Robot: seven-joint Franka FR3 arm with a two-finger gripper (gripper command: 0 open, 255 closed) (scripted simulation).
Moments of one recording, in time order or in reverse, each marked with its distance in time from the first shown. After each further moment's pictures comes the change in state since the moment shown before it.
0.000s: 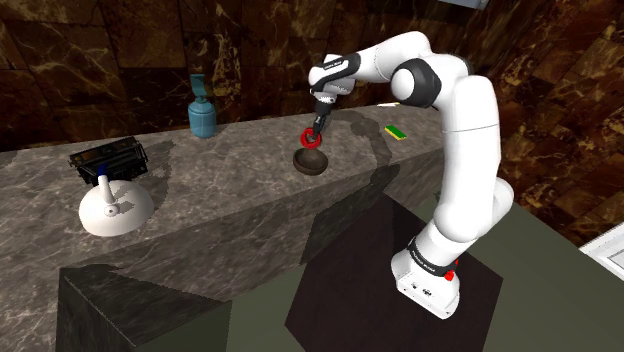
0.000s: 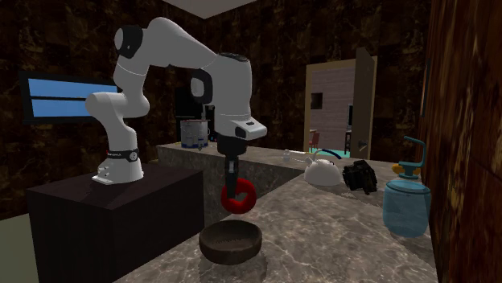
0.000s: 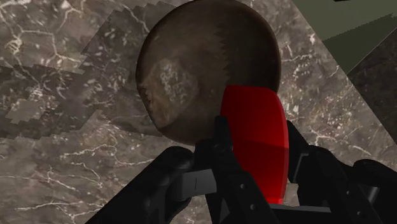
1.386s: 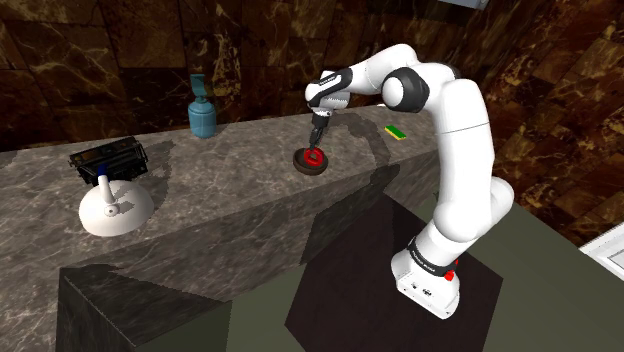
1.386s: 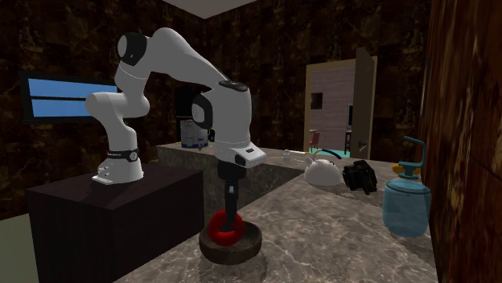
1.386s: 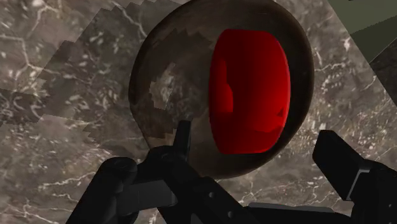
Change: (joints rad) arm -0.009 0.097 0.014 -0.007 0.020 0.102 -0.022
